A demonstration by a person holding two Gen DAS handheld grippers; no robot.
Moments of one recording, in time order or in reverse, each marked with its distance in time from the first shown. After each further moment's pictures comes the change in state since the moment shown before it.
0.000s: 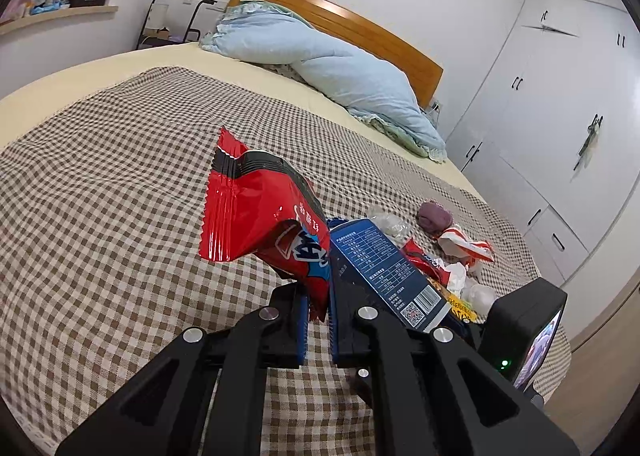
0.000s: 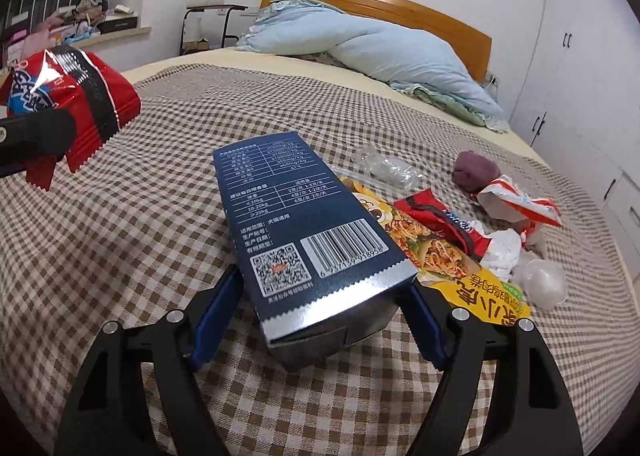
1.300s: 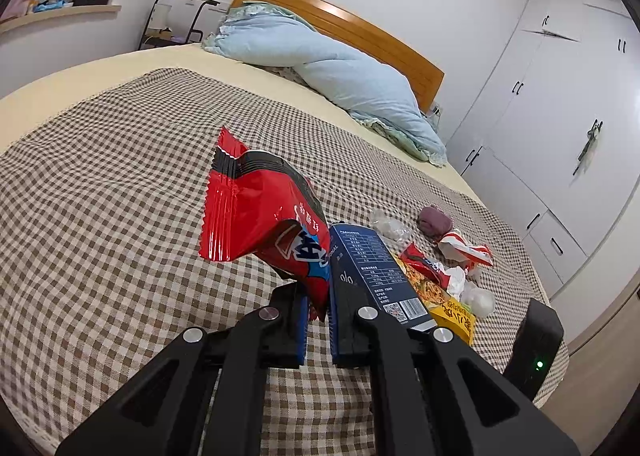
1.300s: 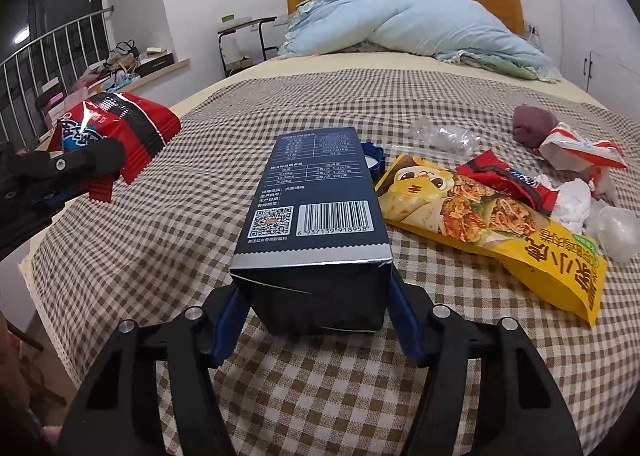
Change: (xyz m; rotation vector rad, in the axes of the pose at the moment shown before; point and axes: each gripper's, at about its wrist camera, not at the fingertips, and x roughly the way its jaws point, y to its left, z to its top) left arm -0.003 0.001 0.004 -0.003 -0.004 0.000; right arm -0.014 -0.007 -0.008 0.160 0.007 0.300
